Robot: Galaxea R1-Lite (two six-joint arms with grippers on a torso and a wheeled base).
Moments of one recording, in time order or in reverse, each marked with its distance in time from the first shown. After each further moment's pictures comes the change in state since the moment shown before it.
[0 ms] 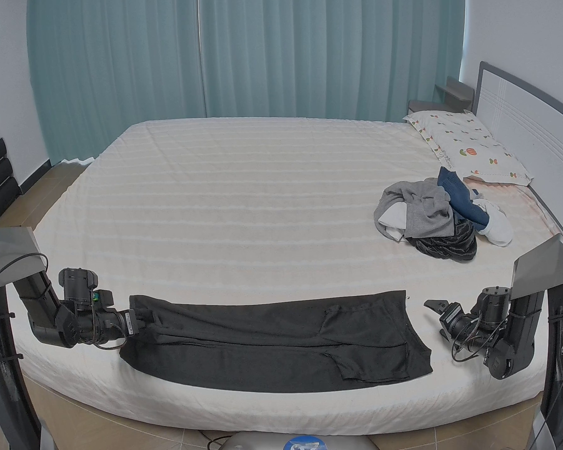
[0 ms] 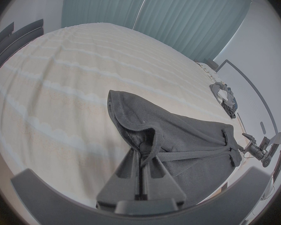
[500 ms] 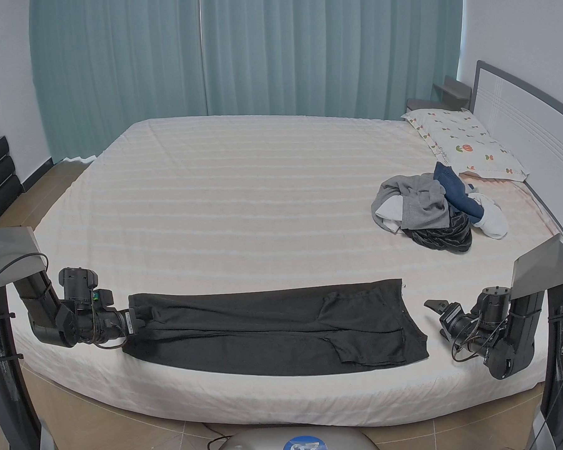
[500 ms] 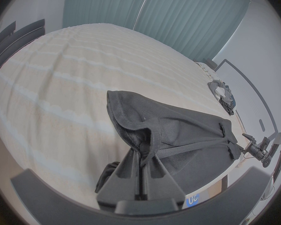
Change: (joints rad) left arm 0.001 0.002 -0.007 0.000 0.001 0.000; right arm 0.000 0.000 0.000 0.000 -0.001 -0.001
